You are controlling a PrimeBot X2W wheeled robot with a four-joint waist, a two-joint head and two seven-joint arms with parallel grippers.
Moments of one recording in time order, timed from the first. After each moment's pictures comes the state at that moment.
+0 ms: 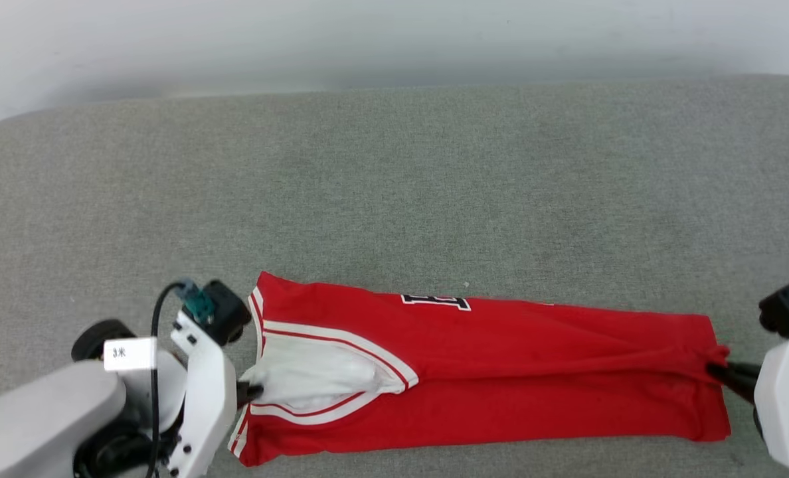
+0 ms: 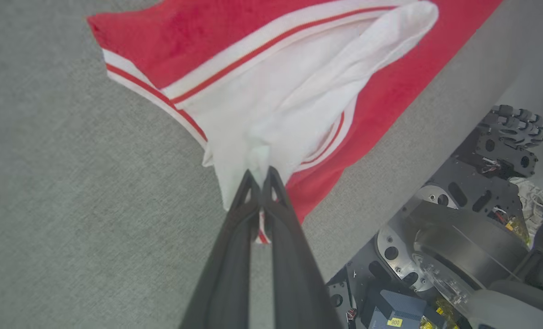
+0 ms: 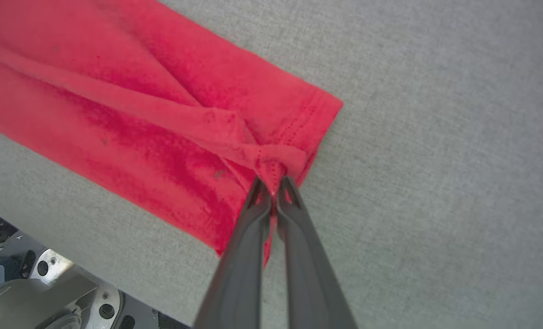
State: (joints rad) left arm -0.81 0.97 -1.28 -0.06 -1.16 -0.03 0.48; right arm -0.37 -0.90 0.68 0.18 0.92 0.13 0.44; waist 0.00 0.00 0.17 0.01
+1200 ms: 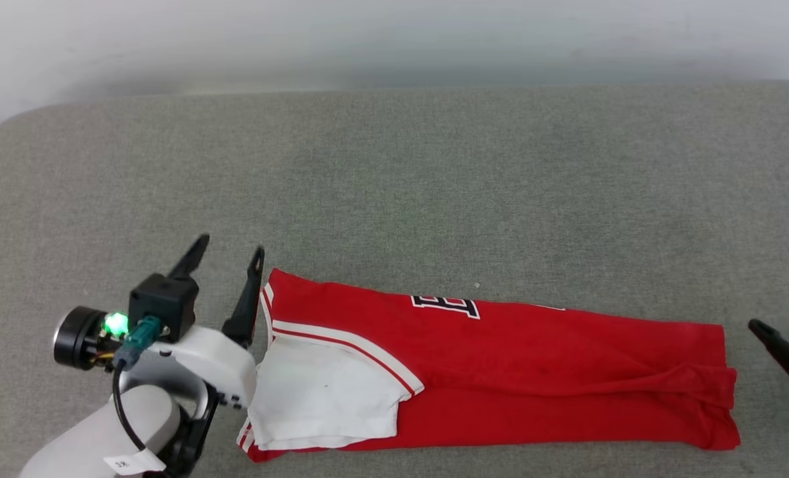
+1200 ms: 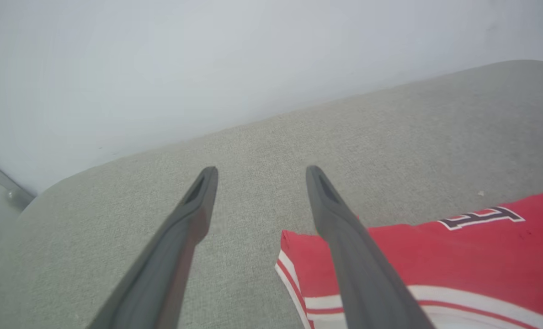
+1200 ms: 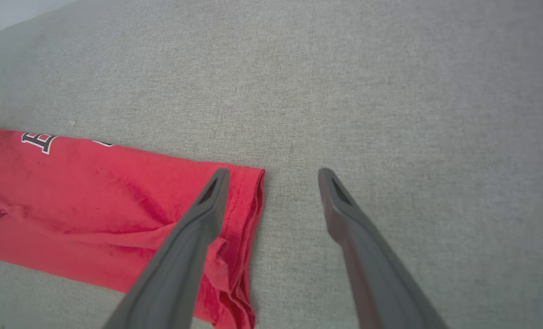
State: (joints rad) left arm -0.52 0.75 -0.95 0.06 -0.83 0.45 -0.26; right arm -0.15 -0.75 0.19 0.21 0.96 0.13 0.36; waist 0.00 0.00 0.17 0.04
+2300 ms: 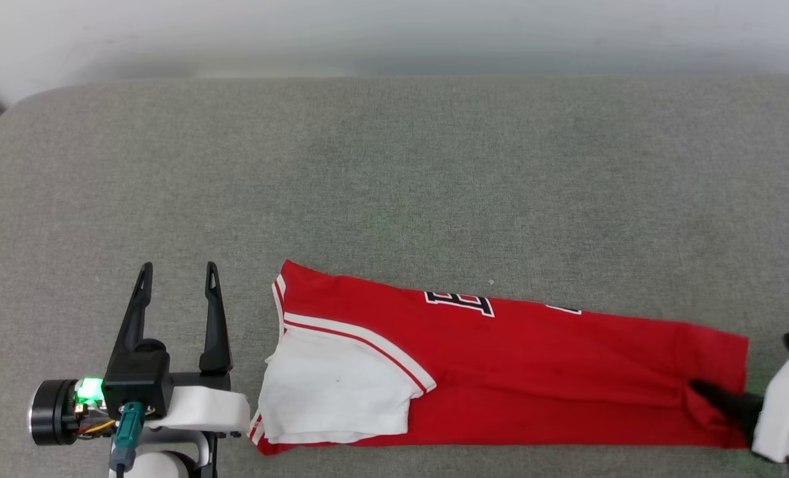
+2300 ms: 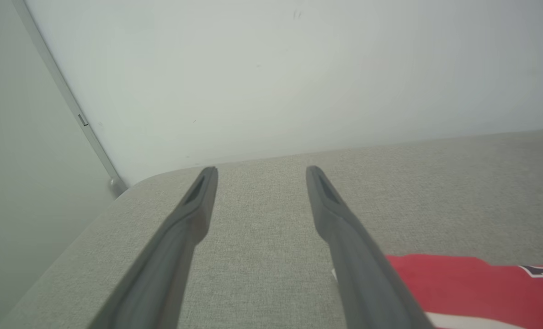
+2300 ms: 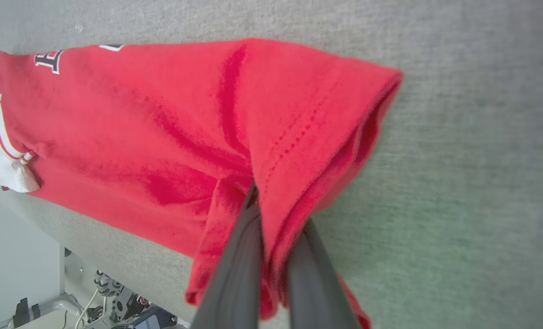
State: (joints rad) left arm -0.08 0.29 -0.22 -0.02 -0.17 0.30 -0.26; right arm -0.17 -0.64 0.31 0.28 1.09 0.13 0.54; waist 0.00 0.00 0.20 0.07
